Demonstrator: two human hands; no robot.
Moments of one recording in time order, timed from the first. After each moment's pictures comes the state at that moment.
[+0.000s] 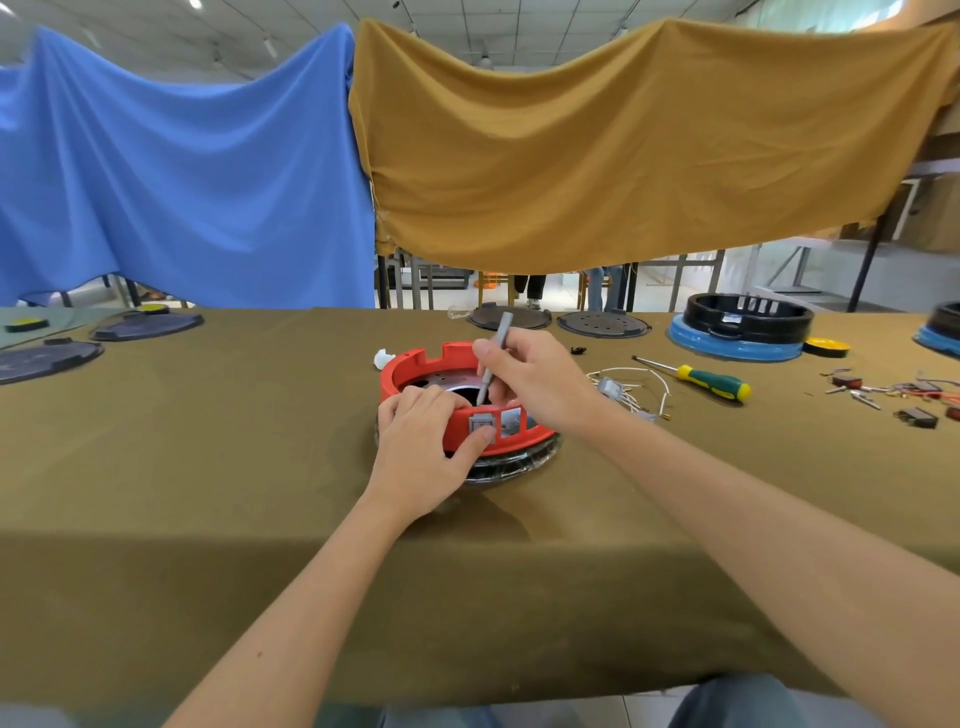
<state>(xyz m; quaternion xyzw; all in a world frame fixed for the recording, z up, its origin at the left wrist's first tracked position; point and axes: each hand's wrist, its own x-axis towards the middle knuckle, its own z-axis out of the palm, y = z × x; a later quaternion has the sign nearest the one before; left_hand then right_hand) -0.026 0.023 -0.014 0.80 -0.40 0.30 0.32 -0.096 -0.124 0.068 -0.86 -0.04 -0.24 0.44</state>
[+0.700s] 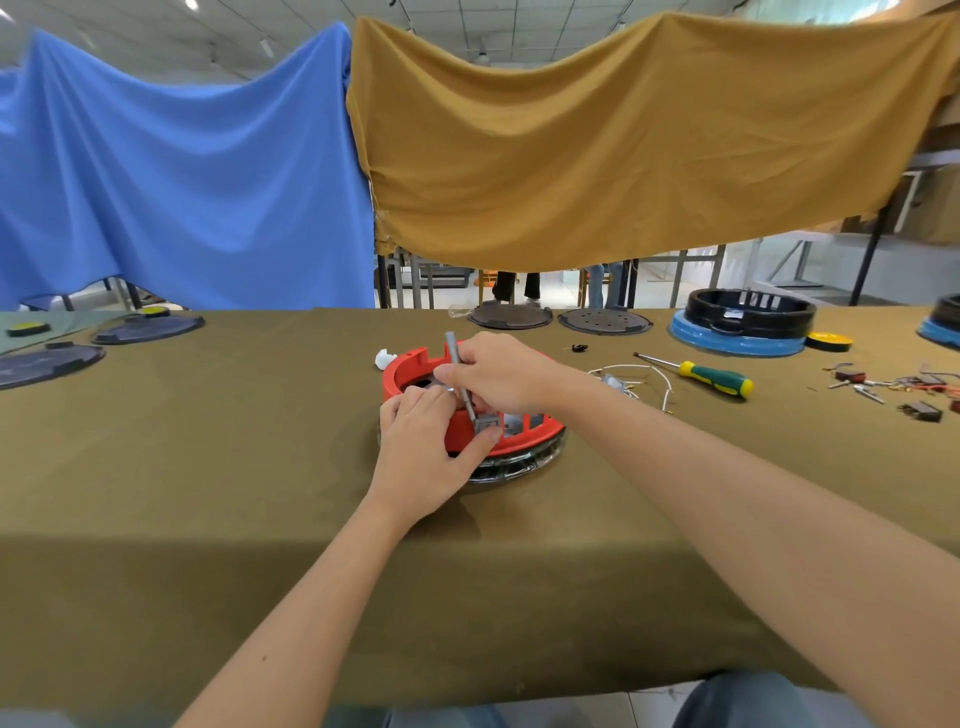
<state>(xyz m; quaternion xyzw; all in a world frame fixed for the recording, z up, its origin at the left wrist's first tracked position) -0.026 0.025 -0.012 0.80 -0.40 0.31 0.32 -0.069 -0.104 0.086 -0.96 -0.03 -0.10 0.27</state>
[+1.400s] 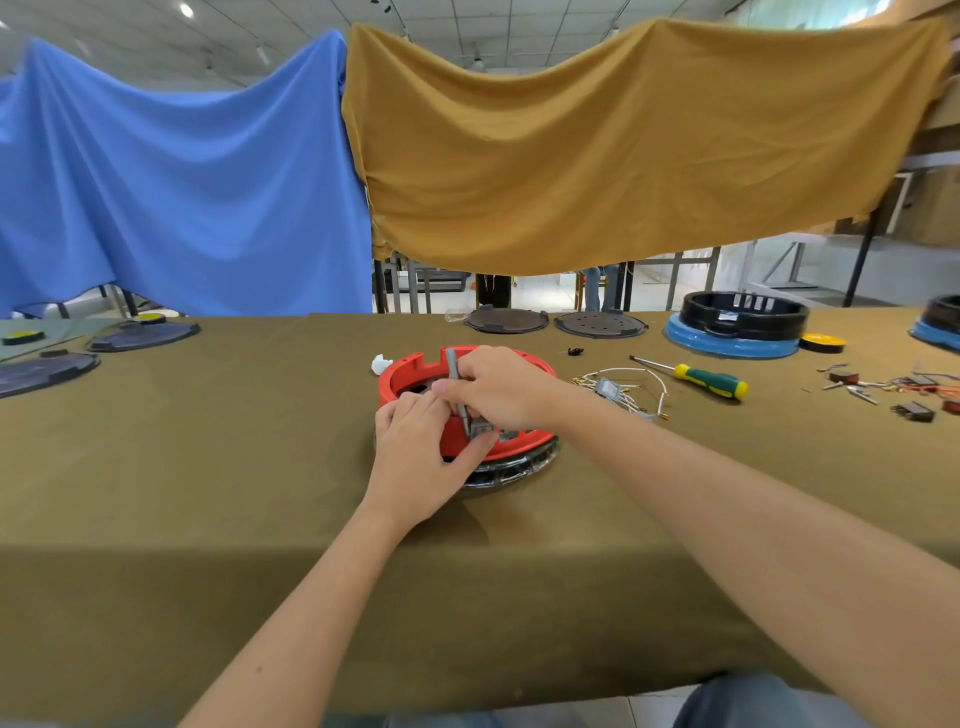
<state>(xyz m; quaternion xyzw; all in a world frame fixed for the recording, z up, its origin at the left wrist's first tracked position) -0.028 0.024 -0.012 0.79 -0.40 0.32 0.34 -0.071 -0.108 0.076 -0.96 -0.04 -0.11 0.25</state>
